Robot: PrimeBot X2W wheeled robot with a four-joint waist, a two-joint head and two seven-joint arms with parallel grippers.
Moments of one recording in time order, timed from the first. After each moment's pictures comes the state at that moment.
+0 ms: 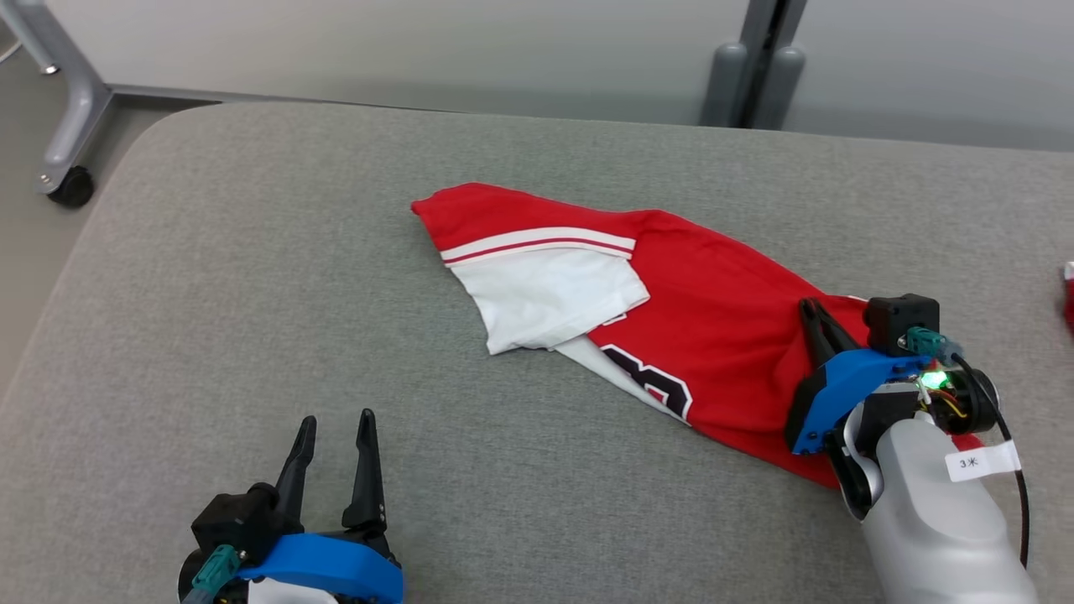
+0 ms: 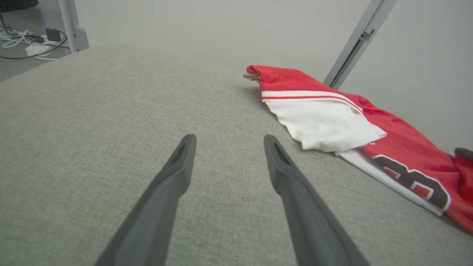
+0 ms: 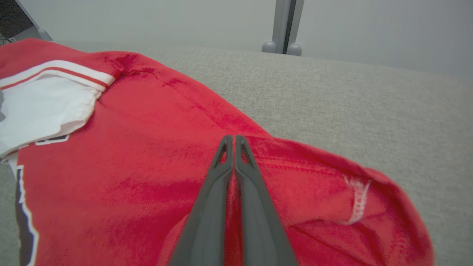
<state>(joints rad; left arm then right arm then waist) -0.07 0.09 -0.22 0.33 -0.43 -0.03 -0.26 -0.60 -0.05 -0.09 0.89 -0.04 0.13 -0.11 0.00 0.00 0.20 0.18</state>
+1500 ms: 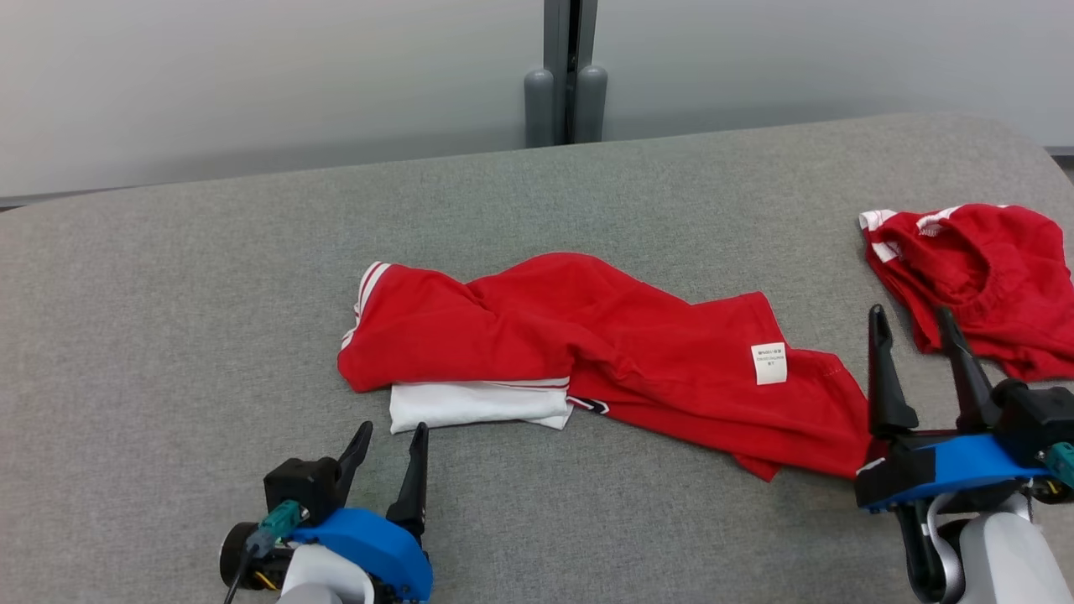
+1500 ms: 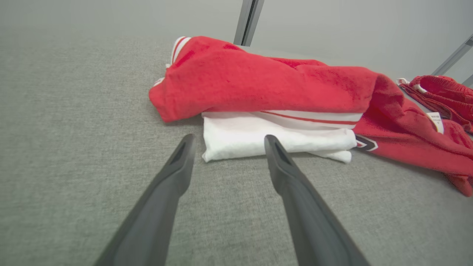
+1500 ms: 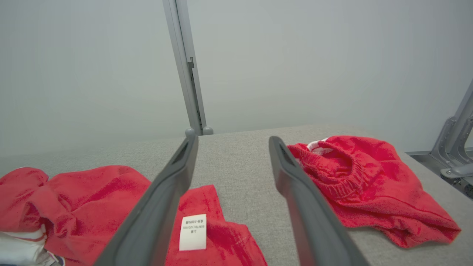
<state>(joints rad) -0.18 0.09 -0.30 0.52 -0.38 -0.09 -0.18 -0.21 -0.05 -0.14 0.24 0.12 0.13 -0.21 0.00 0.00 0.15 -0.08</state>
